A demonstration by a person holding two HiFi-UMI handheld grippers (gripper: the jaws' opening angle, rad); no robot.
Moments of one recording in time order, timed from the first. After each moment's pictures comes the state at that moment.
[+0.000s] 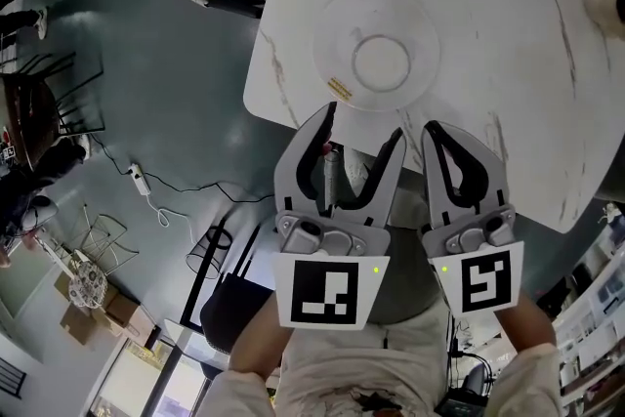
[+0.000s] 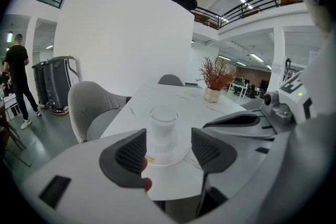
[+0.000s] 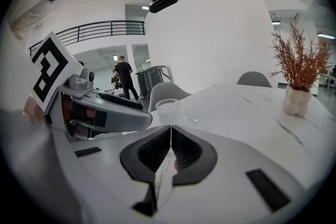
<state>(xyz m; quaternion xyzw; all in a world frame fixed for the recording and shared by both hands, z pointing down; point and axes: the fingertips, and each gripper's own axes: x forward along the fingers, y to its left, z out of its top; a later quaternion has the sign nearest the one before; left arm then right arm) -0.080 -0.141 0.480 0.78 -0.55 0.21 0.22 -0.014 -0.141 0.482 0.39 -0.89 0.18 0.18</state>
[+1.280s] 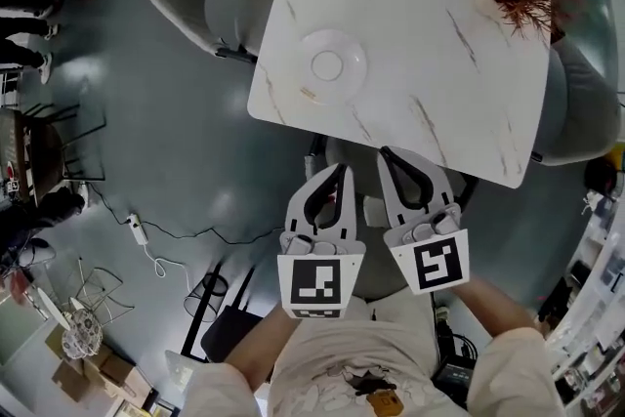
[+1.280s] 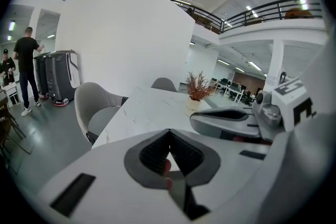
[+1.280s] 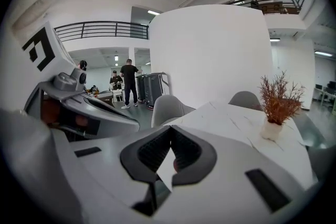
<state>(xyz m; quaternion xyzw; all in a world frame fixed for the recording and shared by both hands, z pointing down) -0.051 -0.038 0.369 0.77 -0.55 0.18 0.26 -0.001 -0.065 0.350 0.41 -0.89 0.11 0.15</state>
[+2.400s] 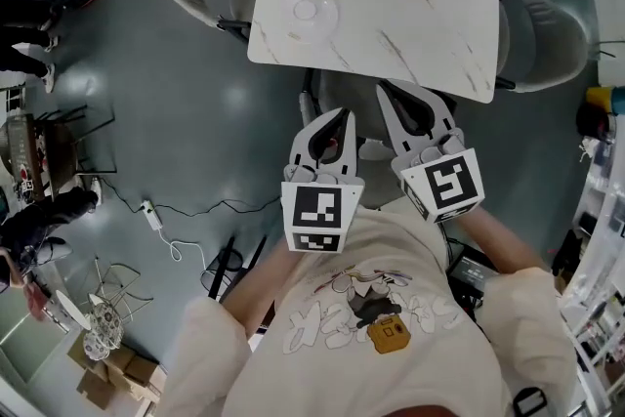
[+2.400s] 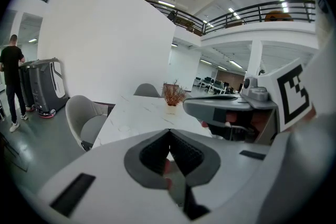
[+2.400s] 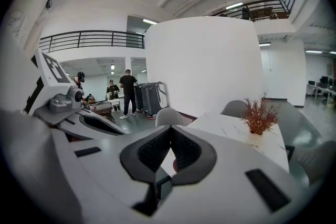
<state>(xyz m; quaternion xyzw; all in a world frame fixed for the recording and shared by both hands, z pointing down) -0.010 0.038 0.266 0.83 -0.48 0.18 0.23 0.040 0.000 0.232 0.44 -0.88 0.10 0.13</state>
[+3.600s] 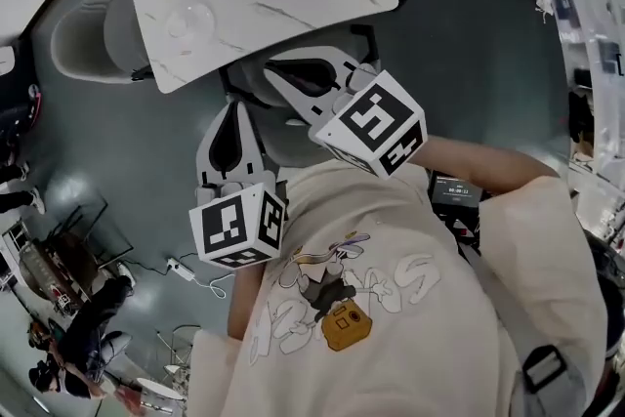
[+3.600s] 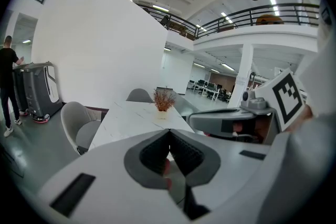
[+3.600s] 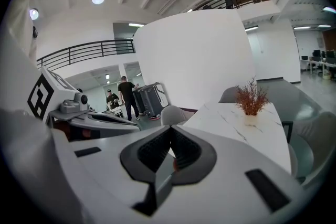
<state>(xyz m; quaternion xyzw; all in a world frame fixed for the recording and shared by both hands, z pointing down) 0.008 0.068 0.227 0.85 -0.46 0.16 0.21 0.073 0.049 0.223 0.44 -0.87 0.20 0.10</state>
